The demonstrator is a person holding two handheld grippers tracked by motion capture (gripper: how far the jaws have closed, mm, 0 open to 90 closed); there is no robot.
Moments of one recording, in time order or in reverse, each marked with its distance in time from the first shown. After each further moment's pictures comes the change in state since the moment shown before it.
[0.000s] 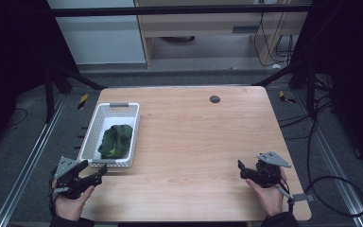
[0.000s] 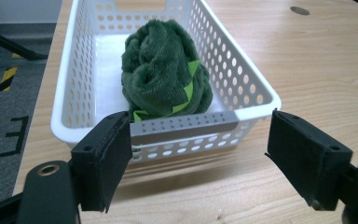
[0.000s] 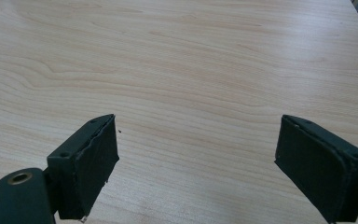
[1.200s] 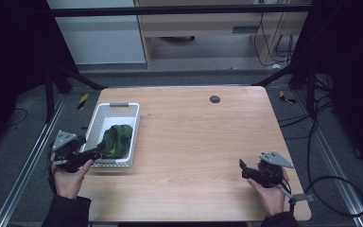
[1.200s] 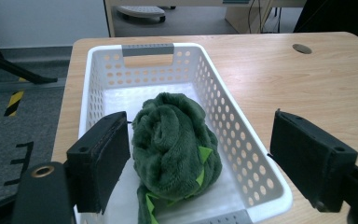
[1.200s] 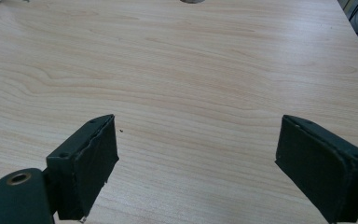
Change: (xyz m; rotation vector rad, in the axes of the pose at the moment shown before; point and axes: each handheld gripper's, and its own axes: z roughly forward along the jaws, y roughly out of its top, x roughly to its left) left arm 0.012 0.067 0.022 -0.038 0.010 0.011; right arm -0.002 0.002 -0.005 -0.014 -0.007 0.015
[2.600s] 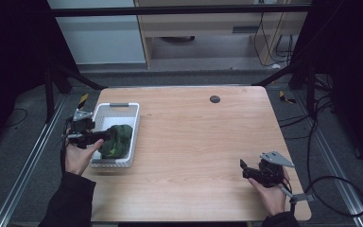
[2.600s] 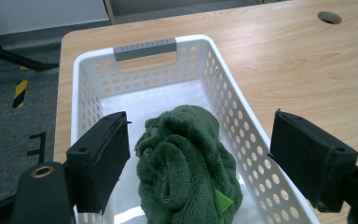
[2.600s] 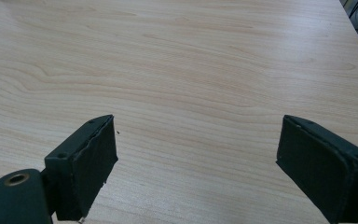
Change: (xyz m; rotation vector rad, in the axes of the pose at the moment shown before) left arm 0.001 0.041 0.054 0.170 0.015 0.085; right arm -0.003 0.000 0.001 0.014 -0.003 -0.003
